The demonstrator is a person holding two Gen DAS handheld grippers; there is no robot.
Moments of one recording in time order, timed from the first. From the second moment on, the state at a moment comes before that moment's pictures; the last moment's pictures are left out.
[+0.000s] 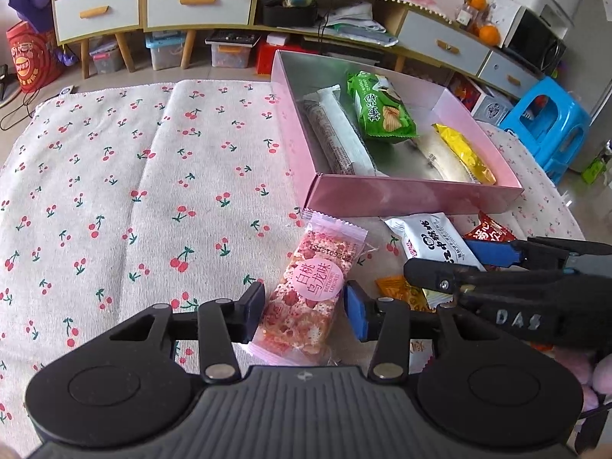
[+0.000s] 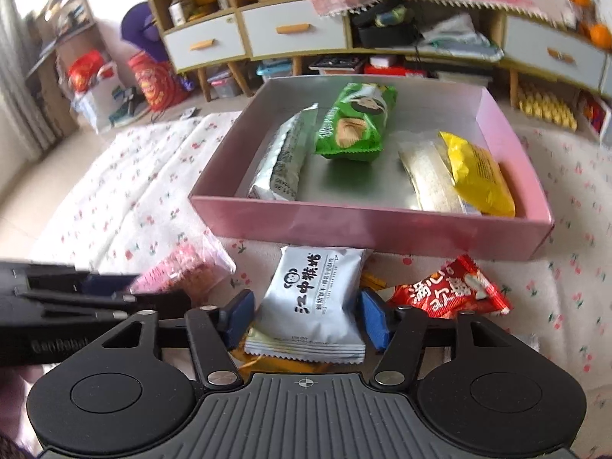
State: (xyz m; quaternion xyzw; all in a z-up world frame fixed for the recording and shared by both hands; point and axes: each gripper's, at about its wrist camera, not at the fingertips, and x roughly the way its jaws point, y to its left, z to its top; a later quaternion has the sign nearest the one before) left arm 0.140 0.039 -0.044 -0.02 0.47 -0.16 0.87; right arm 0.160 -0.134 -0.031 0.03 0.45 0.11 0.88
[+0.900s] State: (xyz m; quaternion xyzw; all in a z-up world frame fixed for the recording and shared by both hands) left arm 0.130 0.050 -0.012 -0.14 0.47 -0.20 0.85; right arm 0.157 -0.192 0.017 0.20 0.46 0.12 0.86
